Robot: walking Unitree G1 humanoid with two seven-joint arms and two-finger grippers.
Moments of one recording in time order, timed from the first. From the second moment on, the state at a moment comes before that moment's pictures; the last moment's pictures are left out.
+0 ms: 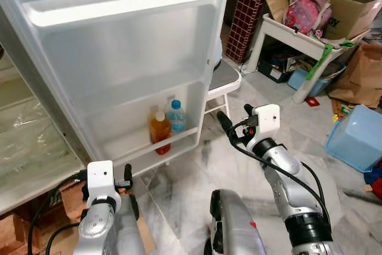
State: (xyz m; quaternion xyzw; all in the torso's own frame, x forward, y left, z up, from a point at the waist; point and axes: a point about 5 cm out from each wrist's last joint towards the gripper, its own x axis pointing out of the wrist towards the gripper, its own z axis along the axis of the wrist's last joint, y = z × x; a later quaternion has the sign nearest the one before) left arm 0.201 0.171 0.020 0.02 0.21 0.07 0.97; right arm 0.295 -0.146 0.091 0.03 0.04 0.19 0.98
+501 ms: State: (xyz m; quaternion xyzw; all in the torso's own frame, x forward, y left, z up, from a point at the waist) left arm 0.205 0.163 0.021 0.02 0.21 0.04 0.98; right arm 0.297 -0.143 0.089 0.03 0.04 0.19 0.98
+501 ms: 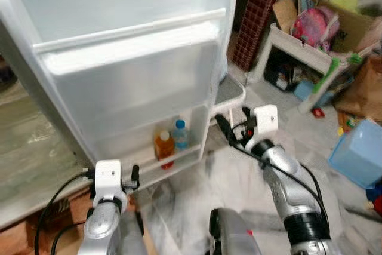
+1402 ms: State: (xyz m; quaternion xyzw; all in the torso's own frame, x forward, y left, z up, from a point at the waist) left arm 0.202 0.145 0.011 0.03 0.24 -0.03 0.97; right arm 0.290 -0.166 0.076 0.03 0.09 0.22 0.97
